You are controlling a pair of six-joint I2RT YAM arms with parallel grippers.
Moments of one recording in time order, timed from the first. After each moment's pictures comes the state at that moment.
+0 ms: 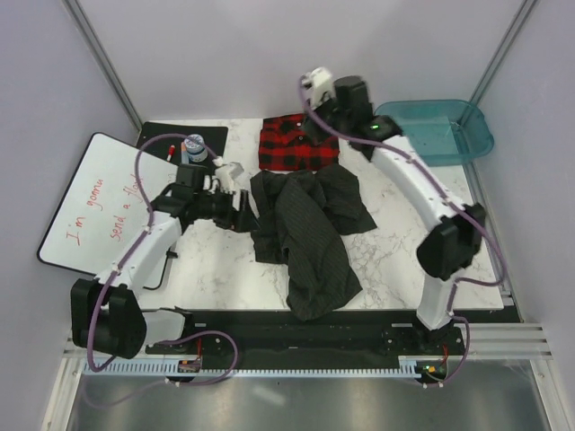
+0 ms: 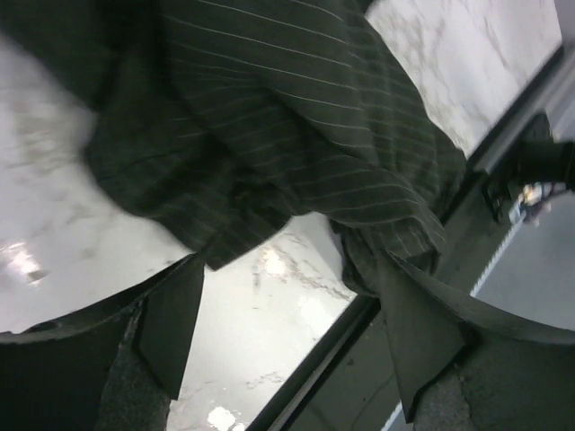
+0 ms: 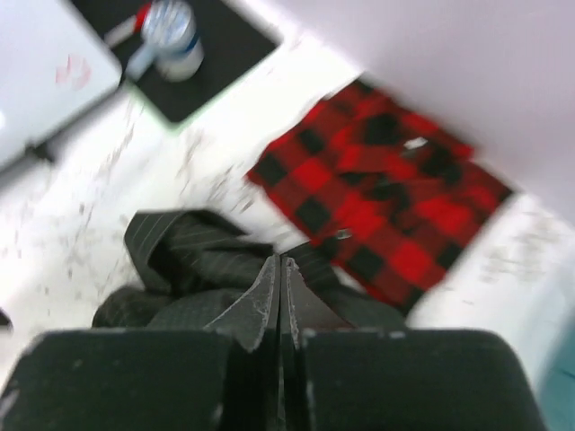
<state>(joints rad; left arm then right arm) -0.16 1.27 0.96 -0.56 0.69 -0.04 0.53 1.94 1.96 -0.50 -0.23 -0.12</state>
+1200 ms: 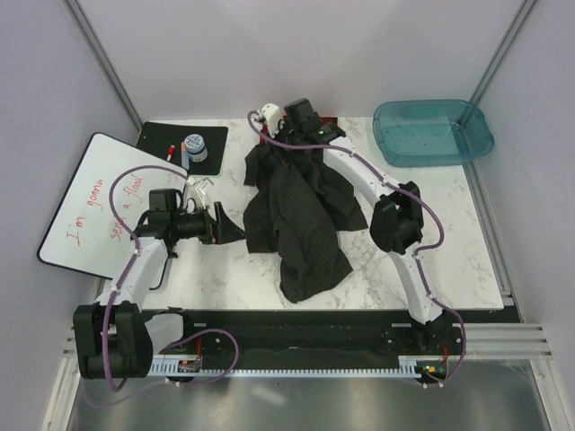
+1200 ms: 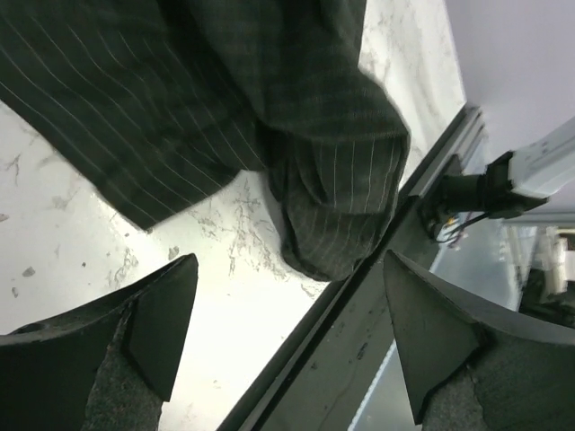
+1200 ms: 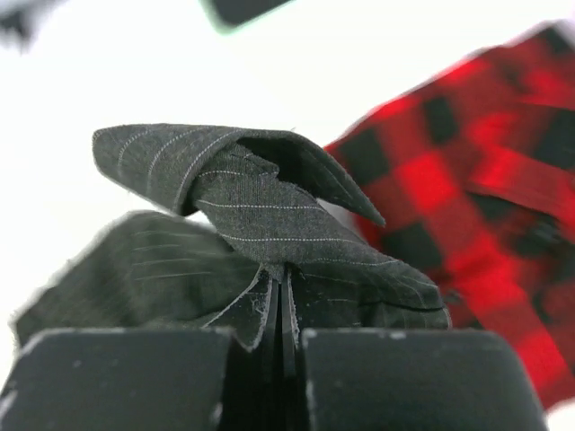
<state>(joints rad) 0.05 1.13 0.68 -0.40 0.97 -0.13 0.60 2.34 2.28 -0.63 -0.33 -0.30</state>
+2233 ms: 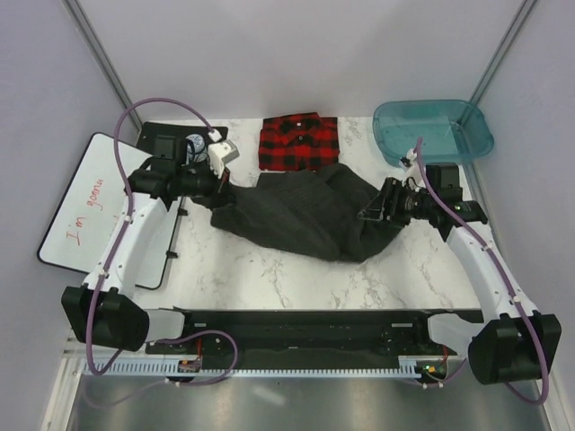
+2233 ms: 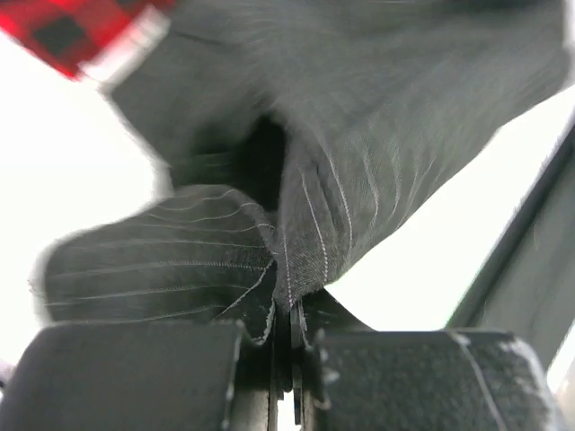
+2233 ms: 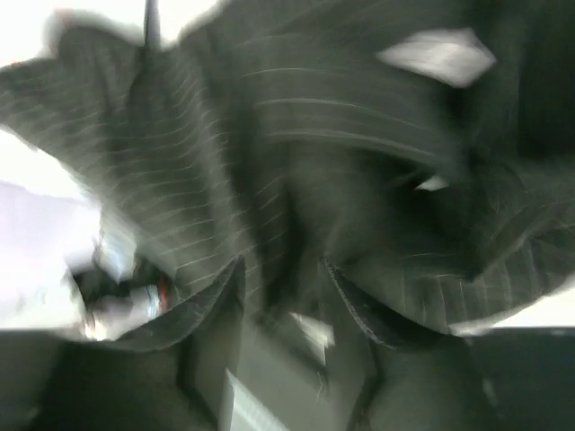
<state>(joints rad) -0.13 1.34 1.30 -0.76 0.70 0.39 0.07 1.17 0.99 -0.51 -0.63 0.47</state>
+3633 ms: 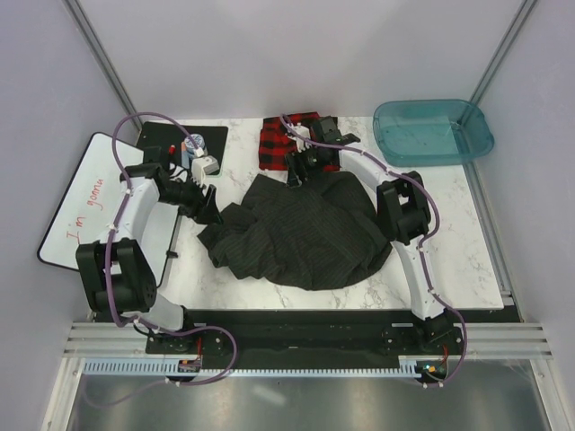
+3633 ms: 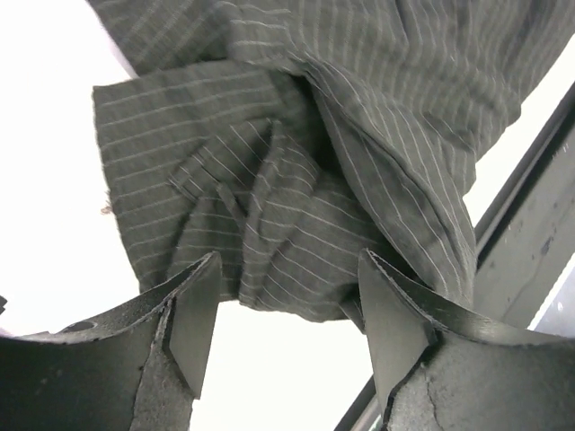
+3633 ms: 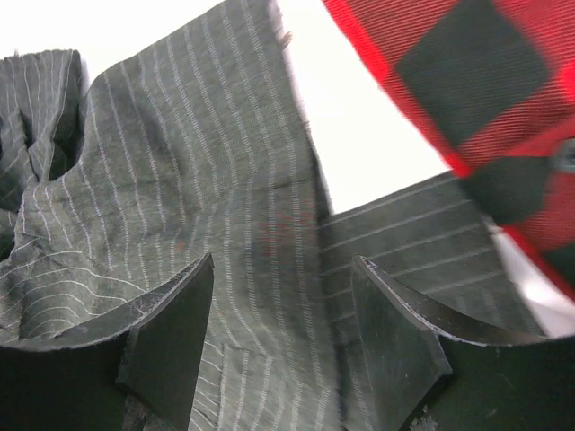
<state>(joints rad) 0.10 1.52 1.23 -1.02 0.77 0.74 0.43 2.39 2.06 -0.60 -0.54 -0.08</state>
